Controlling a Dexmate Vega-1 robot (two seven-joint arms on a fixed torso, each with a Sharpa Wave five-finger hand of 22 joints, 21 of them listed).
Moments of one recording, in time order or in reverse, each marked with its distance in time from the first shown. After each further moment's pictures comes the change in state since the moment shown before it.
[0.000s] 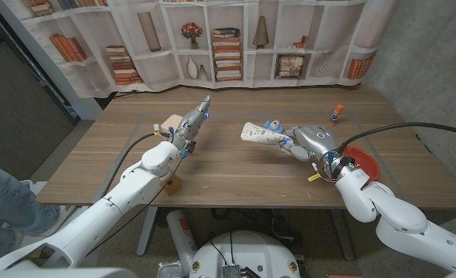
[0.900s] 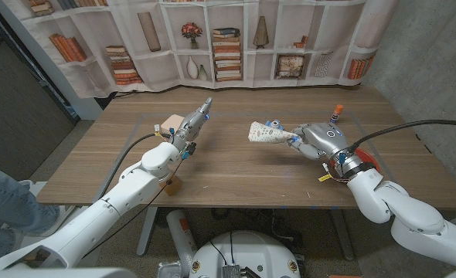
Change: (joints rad) left arm 0.015 0.019 0.001 -0.041 0.007 0.037 0.016; left_hand 0.001 0.001 -0.007 0.002 0.000 0.000 0.000 0.000 0.000 0.000 0.000 0.000 0.000 0.000 0.000 0.000 0.000 0.000 0.000 0.000 0.000; right arm -0.081 -0.049 0.102 0.008 0.001 0.030 -0.064; right_hand 0.009 -0.001 0.001 0.001 0.000 0.005 -0.005 0.000 0.000 0.000 0.000 -0.008 0.000 -0.004 0.004 -0.008 0.005 0.007 -0.007 -0.001 -0.001
